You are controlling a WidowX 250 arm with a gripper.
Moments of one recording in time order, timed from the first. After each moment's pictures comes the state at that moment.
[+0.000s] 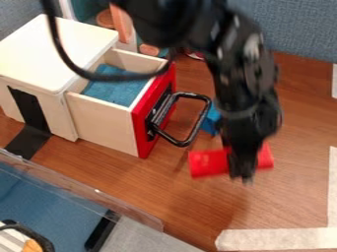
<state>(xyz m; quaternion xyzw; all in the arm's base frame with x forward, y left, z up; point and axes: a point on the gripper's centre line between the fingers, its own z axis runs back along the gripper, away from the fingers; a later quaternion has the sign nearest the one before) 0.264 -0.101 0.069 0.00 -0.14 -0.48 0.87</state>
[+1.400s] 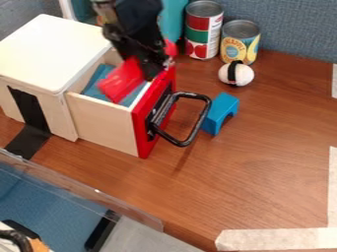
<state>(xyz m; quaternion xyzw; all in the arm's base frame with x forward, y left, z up) 0.269 0.025 0.151 0.03 -0.21 -0.15 0.96</state>
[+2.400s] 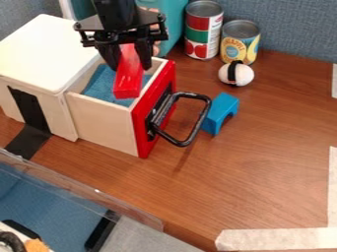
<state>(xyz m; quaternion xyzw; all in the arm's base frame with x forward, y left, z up) 0.295 0.061 0.128 -0.03 -0.17 0.22 0.96</state>
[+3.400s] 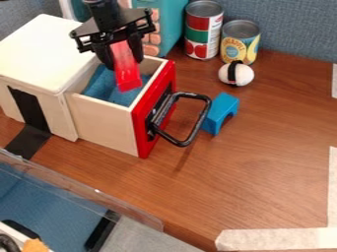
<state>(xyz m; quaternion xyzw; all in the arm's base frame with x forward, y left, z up) 0.320 0.094 0.108 -0.05 -0.16 0.33 0.93</state>
